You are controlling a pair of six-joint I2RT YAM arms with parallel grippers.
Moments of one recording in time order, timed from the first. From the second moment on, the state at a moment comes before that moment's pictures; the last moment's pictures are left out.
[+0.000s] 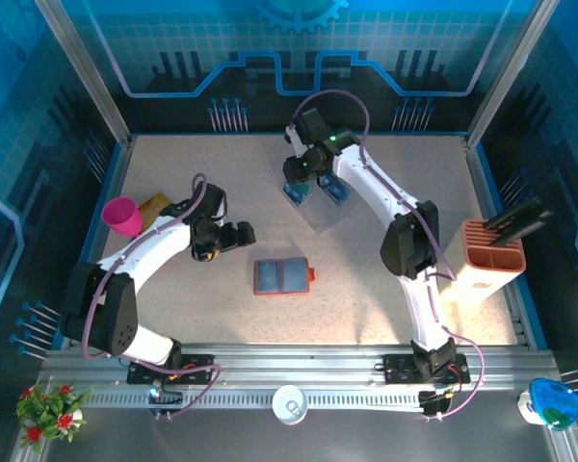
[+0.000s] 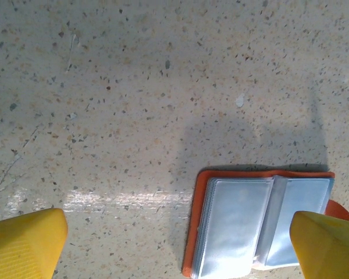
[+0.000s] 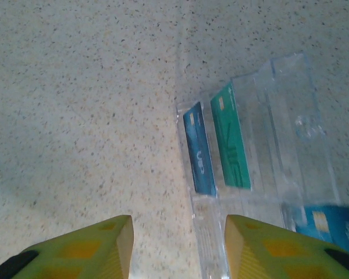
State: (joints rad) left arm -0.26 1.47 0.99 -0.72 0.20 -0.59; right arm 0.54 2.25 2.26 -1.02 -0.03 0.13
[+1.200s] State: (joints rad) left arm -0.26 1.52 1.02 -0.76 0.19 -0.59; right arm 0.56 2.57 2.53 -1.11 0.10 0.00
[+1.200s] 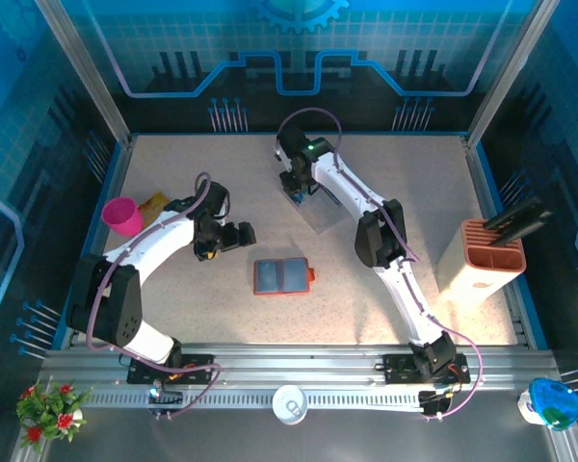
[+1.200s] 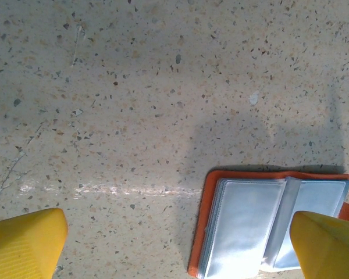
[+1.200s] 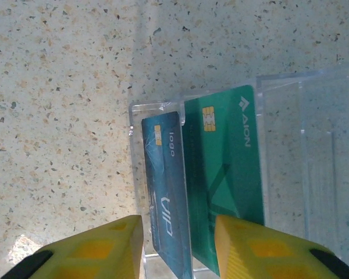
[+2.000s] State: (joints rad) left arm -0.26 1.53 1.03 -0.76 0.19 -0.59; right arm 0.57 2.61 2.53 -1.12 0.09 -0.02
